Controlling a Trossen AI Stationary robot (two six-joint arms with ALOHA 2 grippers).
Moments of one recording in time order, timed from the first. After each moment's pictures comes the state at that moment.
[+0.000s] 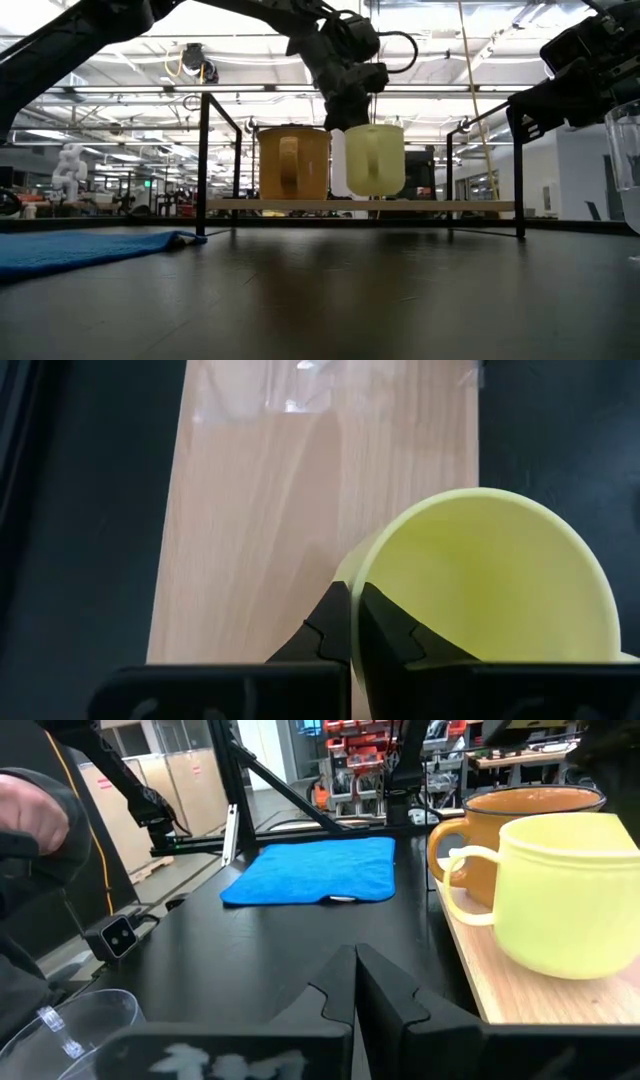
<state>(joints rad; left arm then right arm) 0.33 2.25 2.18 -0.99 0.21 0.15 -0.19 0.20 0.02 0.07 -0.41 0.11</state>
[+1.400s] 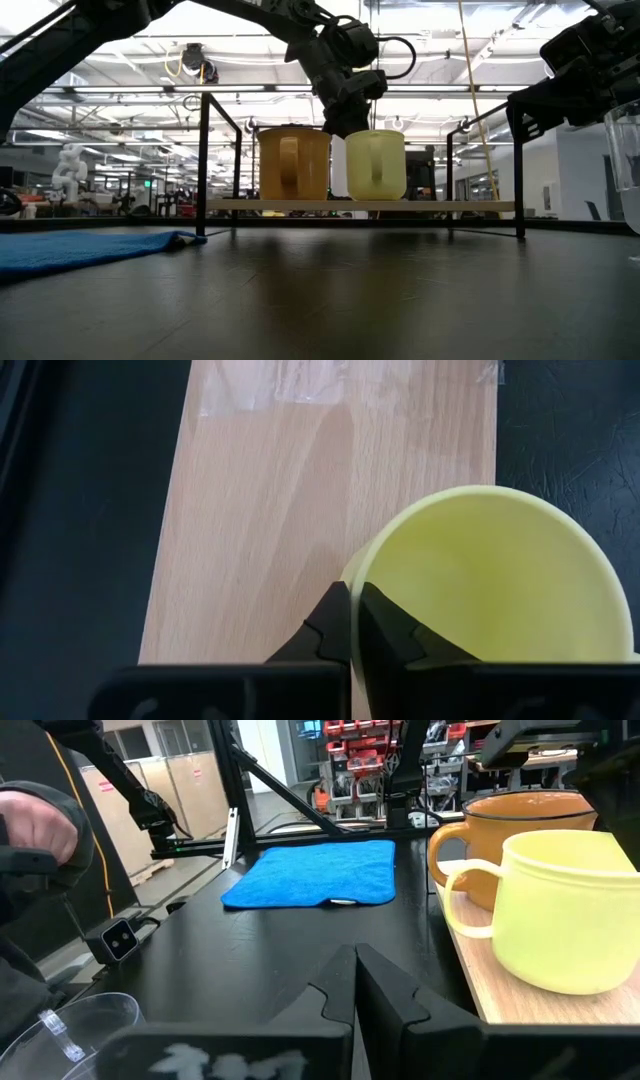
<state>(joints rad) 0.33 2.25 2.10 -0.93 0.19 0.12 -0.19 0.20 0.02 0.08 -0.41 0.11</state>
